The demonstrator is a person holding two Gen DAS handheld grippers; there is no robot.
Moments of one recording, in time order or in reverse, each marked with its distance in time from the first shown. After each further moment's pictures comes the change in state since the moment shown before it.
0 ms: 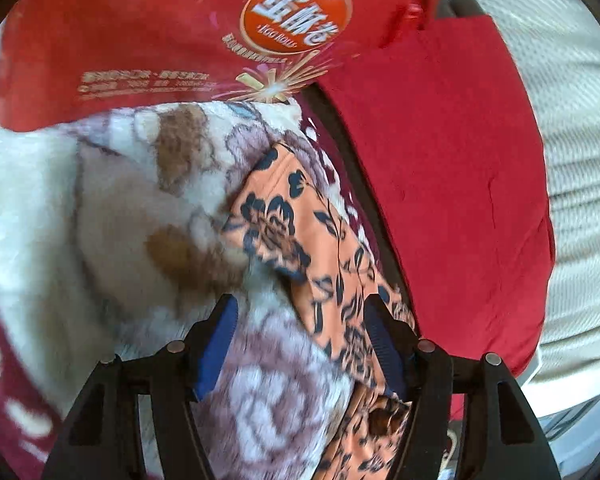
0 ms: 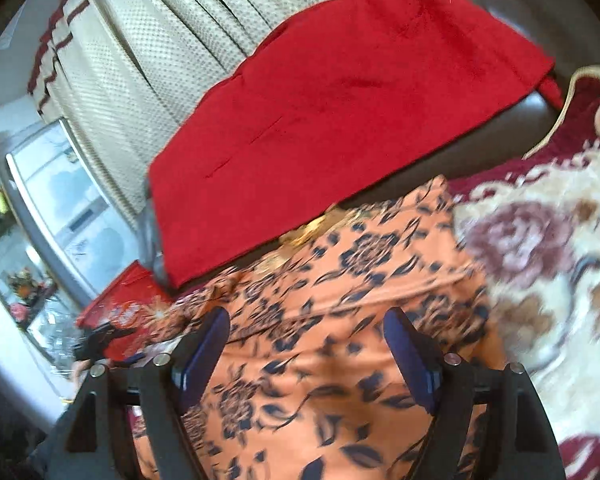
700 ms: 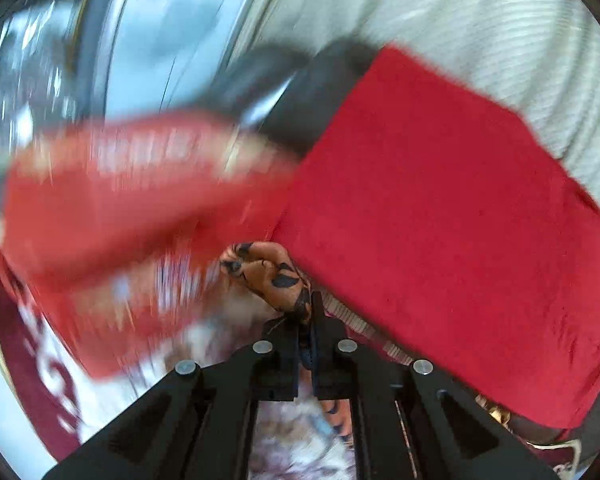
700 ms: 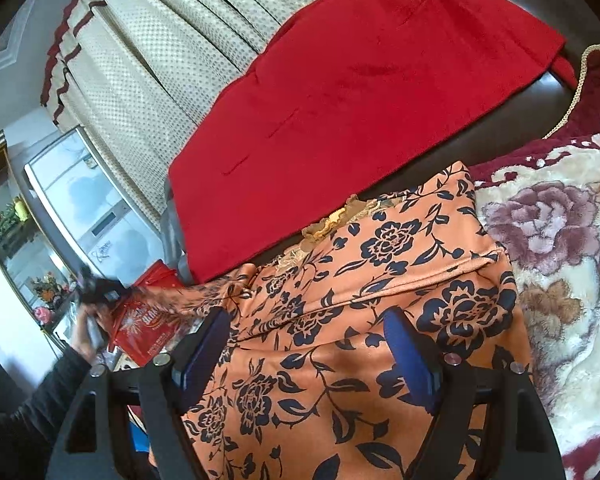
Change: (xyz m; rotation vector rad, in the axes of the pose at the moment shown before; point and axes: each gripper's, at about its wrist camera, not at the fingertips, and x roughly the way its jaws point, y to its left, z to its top) left arm -0.085 -0.195 0.031 0.482 -0.424 0.334; right arm 0.002 -0.012 -0.012 0.031 -0.007 0.060
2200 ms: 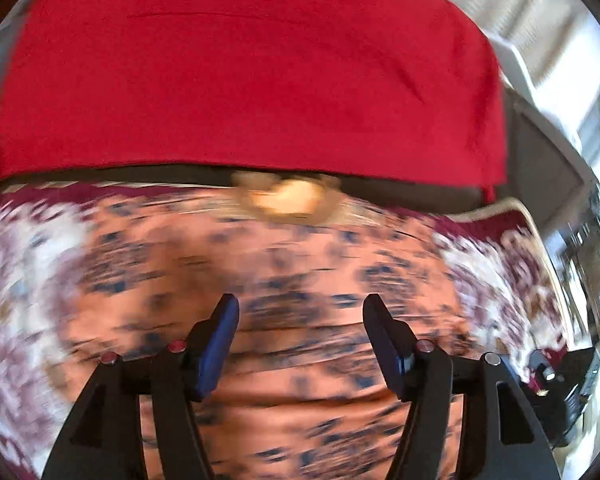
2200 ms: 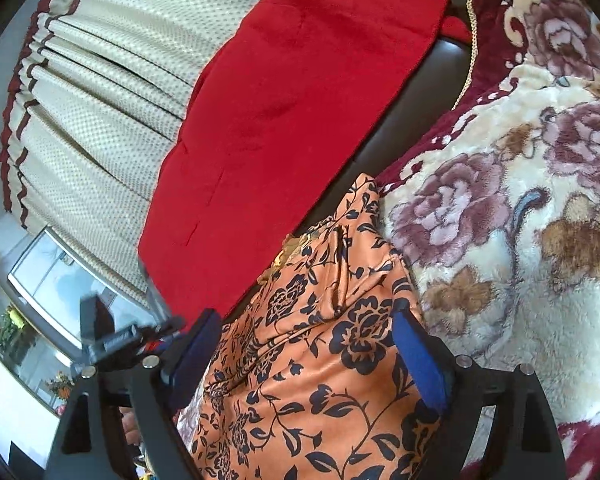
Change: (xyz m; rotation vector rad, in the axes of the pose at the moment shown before) left arm -0.022 -0.217 -0.221 0.497 0.446 -0.428; right arm -0.033 -0.076 0.013 0.313 -0.079 -0.047
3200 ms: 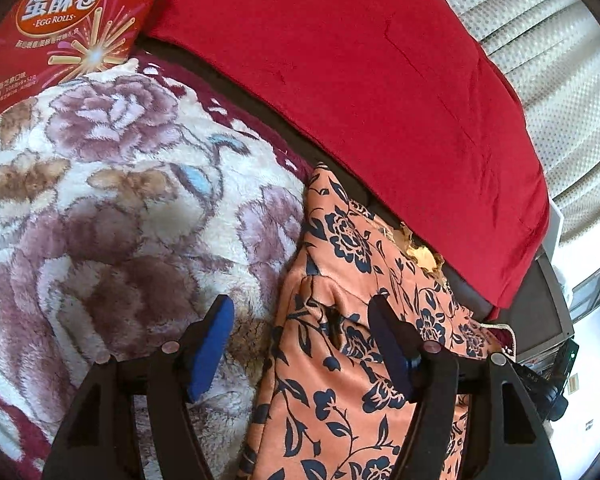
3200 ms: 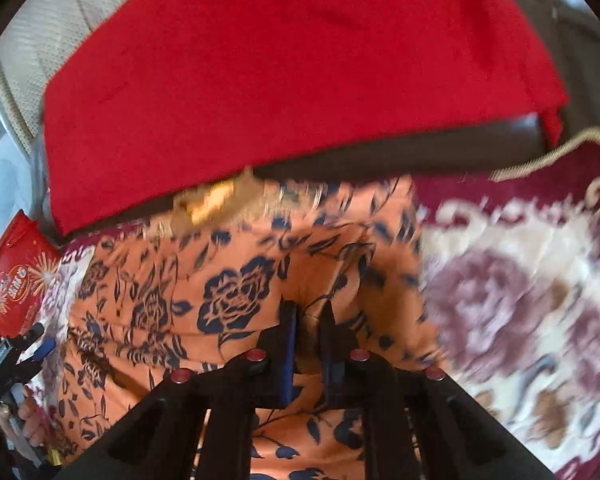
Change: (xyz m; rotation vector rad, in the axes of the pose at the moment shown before) left arm -0.024 0.210 -0.072 -0.467 -0.143 -0.119; right arm 0.150 0.098 0.036 -0.489 0.291 -0.551
